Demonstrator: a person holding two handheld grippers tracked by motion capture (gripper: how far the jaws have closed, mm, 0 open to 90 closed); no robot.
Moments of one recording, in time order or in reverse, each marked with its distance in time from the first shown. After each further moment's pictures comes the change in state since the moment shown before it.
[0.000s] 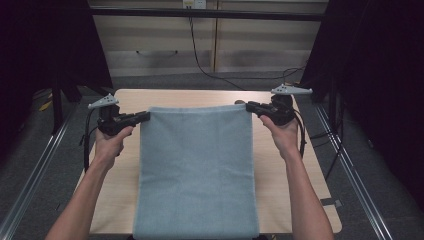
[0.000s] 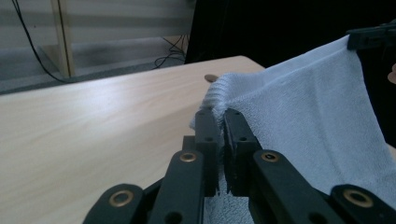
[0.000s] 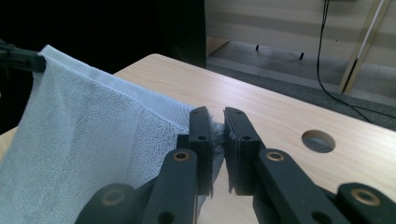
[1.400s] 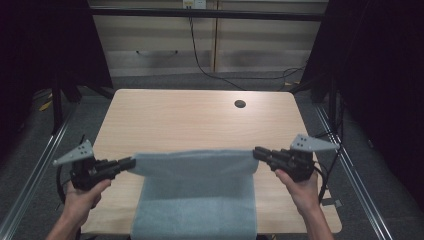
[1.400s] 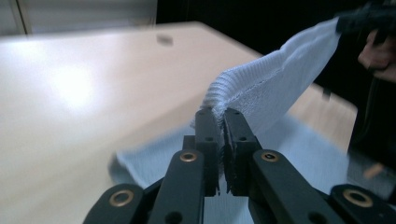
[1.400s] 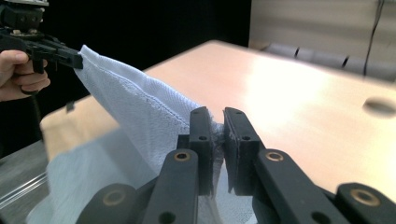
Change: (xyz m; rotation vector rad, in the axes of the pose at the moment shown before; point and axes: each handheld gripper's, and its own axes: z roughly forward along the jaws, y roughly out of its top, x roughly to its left) left arm -0.071 -0.100 -0.096 0.093 -0.112 0.024; right arm 0.079 -0.087 -0.097 -0.024 0.152 -0.024
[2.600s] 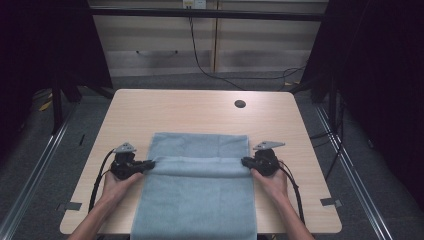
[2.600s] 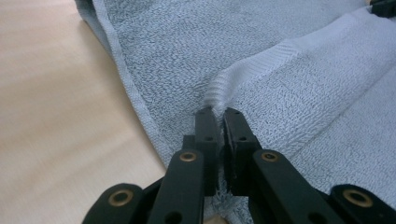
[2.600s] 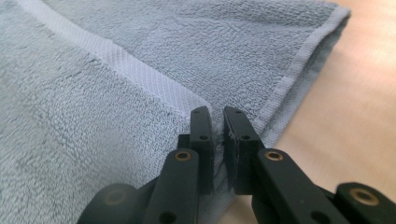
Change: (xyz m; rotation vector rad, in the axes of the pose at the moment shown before) left arm 0.080 -0.032 0.112 0.212 0.164 -0.093; right arm -0.073 -0.077 0.120 0.358 -0.228 0.074
